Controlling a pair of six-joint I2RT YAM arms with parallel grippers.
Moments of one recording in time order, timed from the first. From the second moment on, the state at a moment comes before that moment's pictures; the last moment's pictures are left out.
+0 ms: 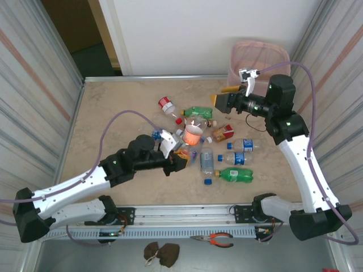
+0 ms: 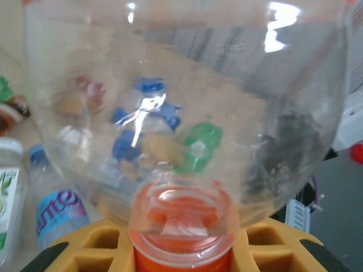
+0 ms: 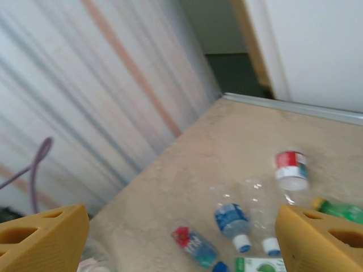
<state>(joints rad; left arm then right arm) -0.99 0.99 0.79 -0.15 0.27 -0.21 0.25 1.12 1.32 -0.38 -0.78 0.34</state>
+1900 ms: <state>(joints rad) -0.94 1.05 0.94 0.02 0.53 -0.11 0.62 1.04 1.34 -0.24 -0.91 0.24</state>
